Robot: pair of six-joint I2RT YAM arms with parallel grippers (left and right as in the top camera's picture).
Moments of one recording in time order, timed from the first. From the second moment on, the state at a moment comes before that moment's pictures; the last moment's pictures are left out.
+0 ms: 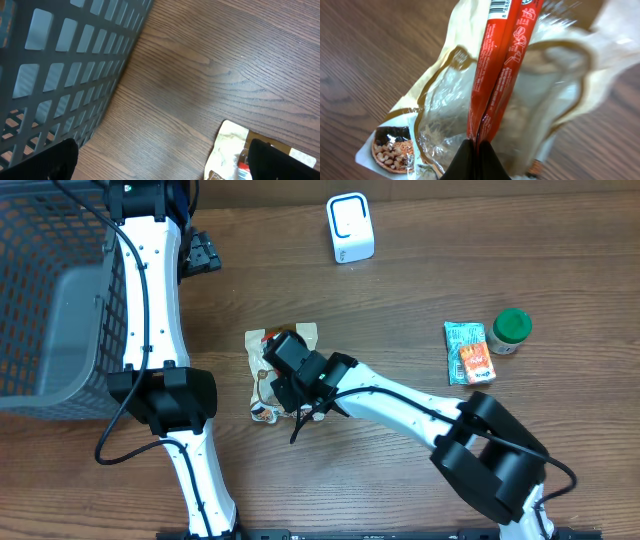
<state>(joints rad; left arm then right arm) 0.06 2.29 2.59 -1.69 -0.33 -0.40 0.93 2.04 1.48 -0.48 -0.02 0.36</state>
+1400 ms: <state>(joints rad) 0.06 2.29 2.59 -1.69 -0.33 -0.40 0.59 2.01 1.54 0.26 0.76 -1.02</state>
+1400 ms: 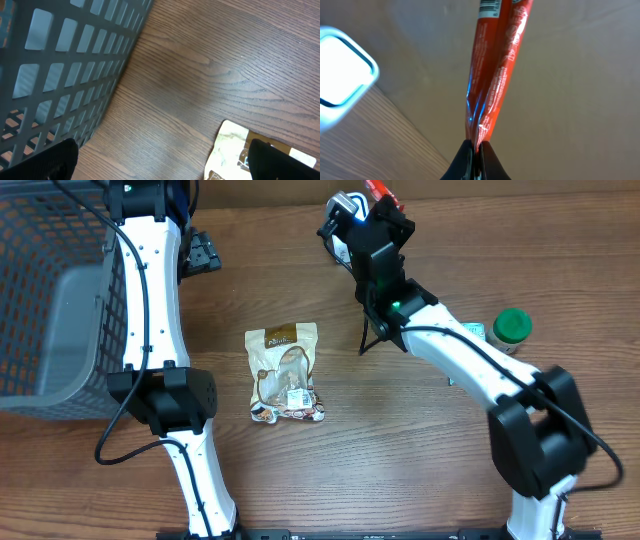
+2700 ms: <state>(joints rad) 0.06 2.29 2.59 -1.69 -0.33 -0.40 0.54 2.47 1.54 0.74 0.83 -1.40</state>
